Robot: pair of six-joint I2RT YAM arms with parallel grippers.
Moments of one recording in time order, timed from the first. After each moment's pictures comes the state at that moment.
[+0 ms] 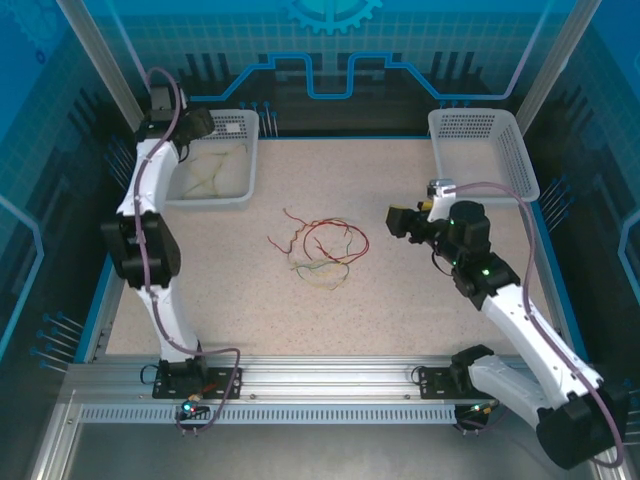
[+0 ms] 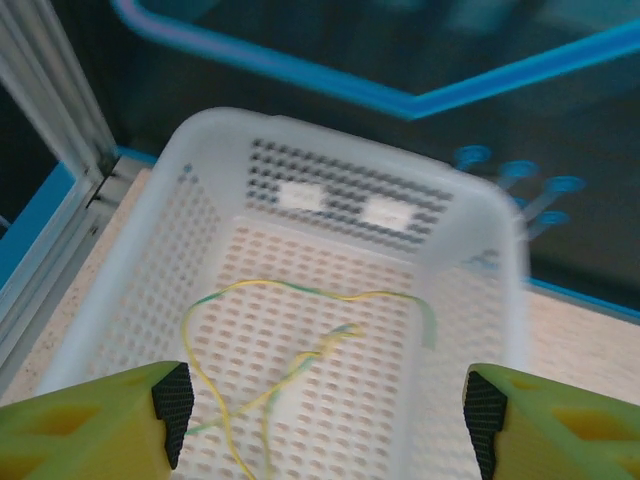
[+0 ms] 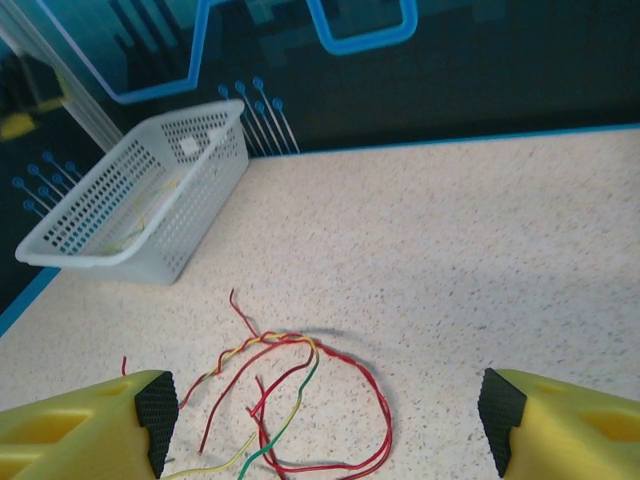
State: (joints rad) left arm 0.10 1.95 1.90 -0.54 -0.06 -0.26; right arm 0.33 0.96 0.78 -0.16 -0.13 0.33
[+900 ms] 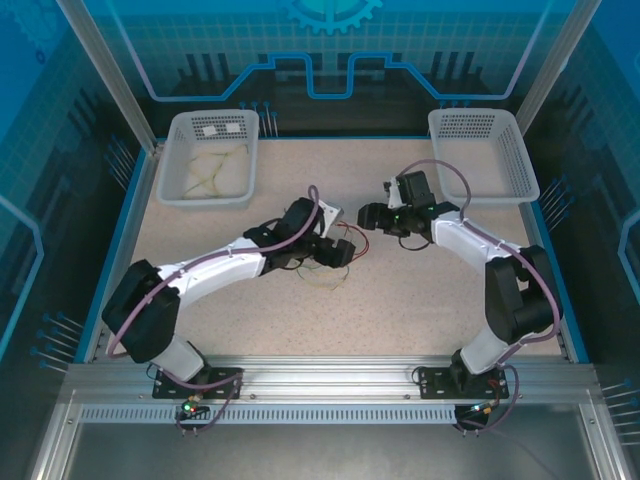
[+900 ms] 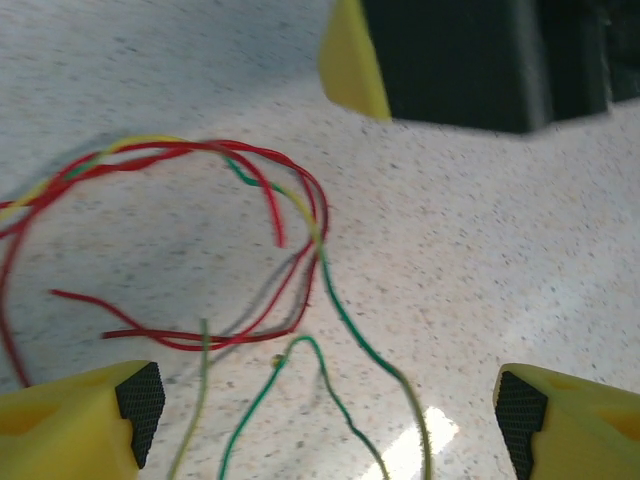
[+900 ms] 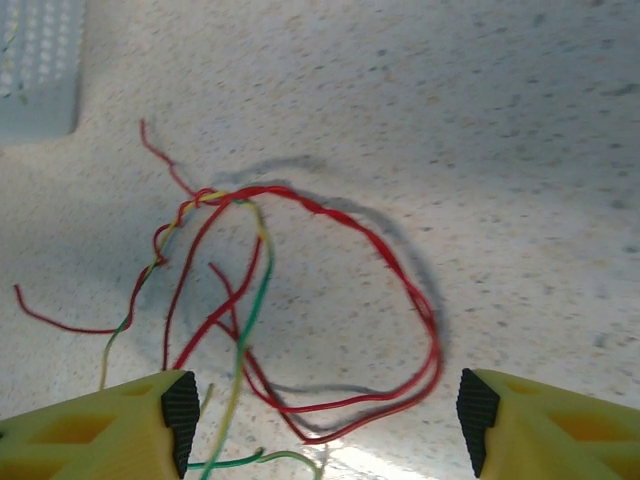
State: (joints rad) left arm -0.71 1.58 1.06 -0.25 0.11 -0.29; right arm 0.31 1.62 1.07 -0.35 -0.31 0.48
